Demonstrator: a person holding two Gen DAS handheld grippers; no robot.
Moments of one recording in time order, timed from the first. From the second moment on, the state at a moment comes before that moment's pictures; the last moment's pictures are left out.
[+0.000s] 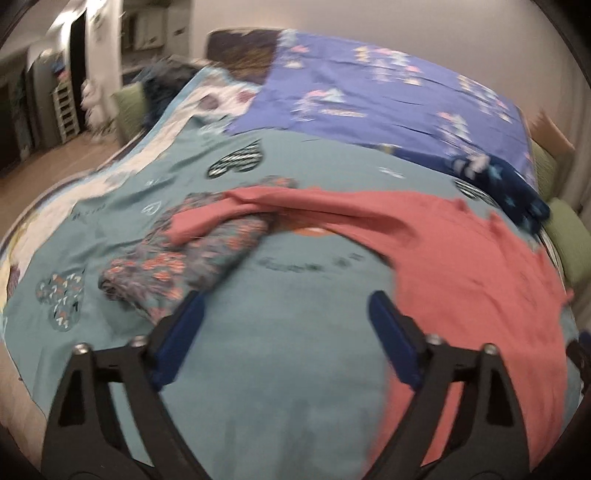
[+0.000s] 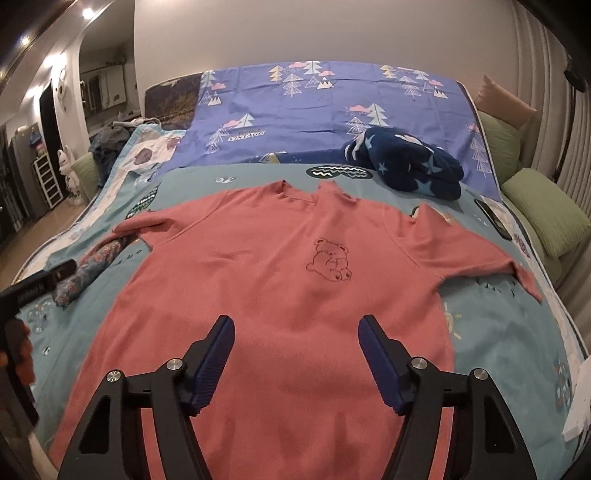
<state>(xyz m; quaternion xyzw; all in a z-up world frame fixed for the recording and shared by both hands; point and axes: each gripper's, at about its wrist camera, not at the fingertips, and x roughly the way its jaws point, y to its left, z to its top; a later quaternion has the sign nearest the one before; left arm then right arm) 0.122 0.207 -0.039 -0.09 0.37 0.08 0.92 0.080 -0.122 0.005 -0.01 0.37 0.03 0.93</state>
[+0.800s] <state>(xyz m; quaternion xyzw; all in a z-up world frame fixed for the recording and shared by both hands) 0.243 0.373 -0.136 -0.35 0.44 0.15 0.81 0.154 -0.096 -0.040 -0.02 0.44 0.04 0.90</state>
